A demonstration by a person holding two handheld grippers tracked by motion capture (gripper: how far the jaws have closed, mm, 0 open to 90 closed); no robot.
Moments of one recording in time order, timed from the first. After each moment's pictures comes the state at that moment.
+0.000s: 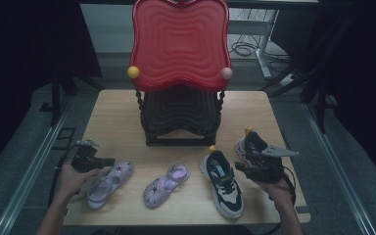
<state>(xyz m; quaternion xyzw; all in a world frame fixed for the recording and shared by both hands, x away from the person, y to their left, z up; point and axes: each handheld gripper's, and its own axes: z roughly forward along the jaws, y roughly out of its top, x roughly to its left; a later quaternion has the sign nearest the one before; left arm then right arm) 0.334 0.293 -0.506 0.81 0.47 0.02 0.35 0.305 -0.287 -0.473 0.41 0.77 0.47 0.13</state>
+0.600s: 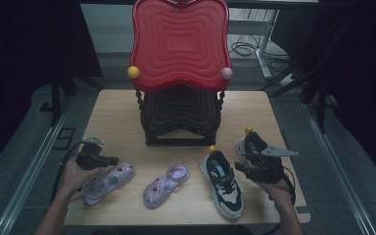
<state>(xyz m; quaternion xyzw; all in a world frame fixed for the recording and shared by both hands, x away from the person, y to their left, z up) 0.341 0.286 -0.503 0.82 0.46 0.02 0.34 0.306 -0.287 -0.474 0.41 0.77 0.47 0.13</state>
